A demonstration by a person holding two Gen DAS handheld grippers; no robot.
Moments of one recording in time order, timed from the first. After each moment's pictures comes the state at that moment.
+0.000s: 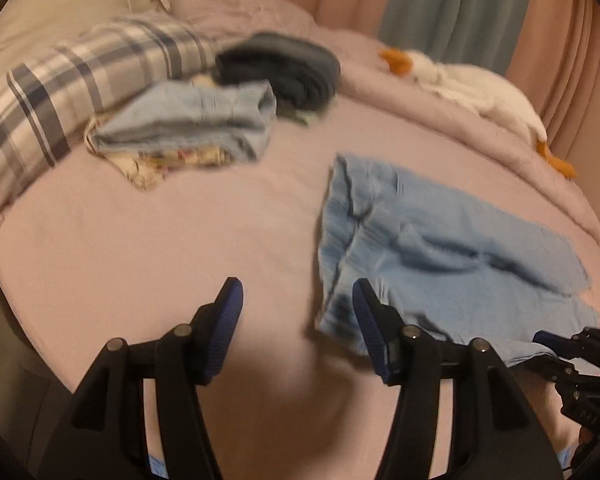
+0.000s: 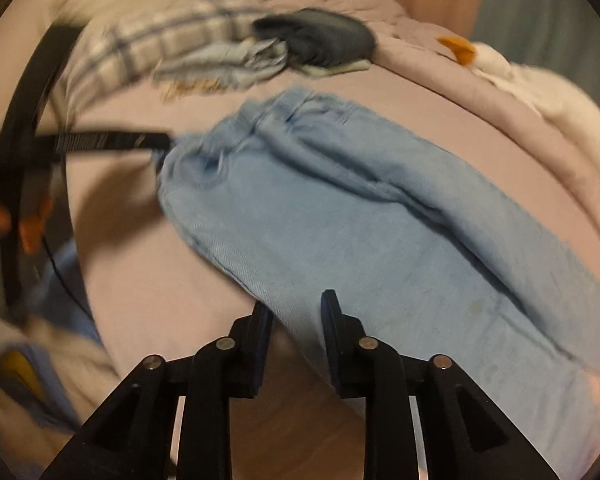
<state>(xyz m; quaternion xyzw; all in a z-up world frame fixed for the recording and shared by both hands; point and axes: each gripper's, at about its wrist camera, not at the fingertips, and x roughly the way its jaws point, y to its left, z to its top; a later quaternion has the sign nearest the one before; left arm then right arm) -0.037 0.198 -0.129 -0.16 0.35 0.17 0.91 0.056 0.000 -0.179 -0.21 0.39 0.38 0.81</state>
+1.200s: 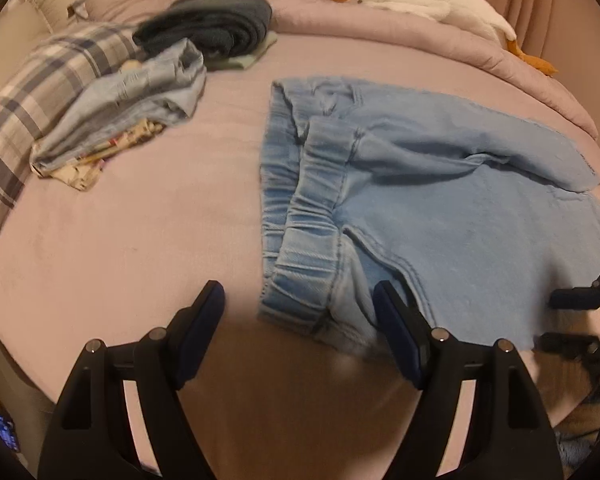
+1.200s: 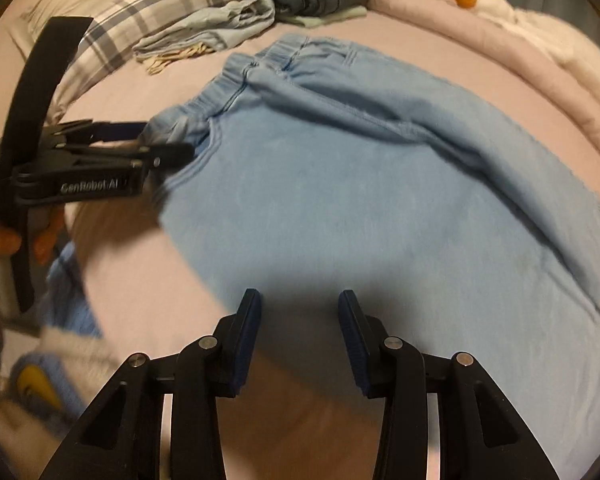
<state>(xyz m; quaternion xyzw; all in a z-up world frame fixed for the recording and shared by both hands) -0.010 0.170 -0.168 -0.05 0.45 0.10 0.88 0.057 0.037 -0.213 -0.20 0.49 0.38 0.76</state>
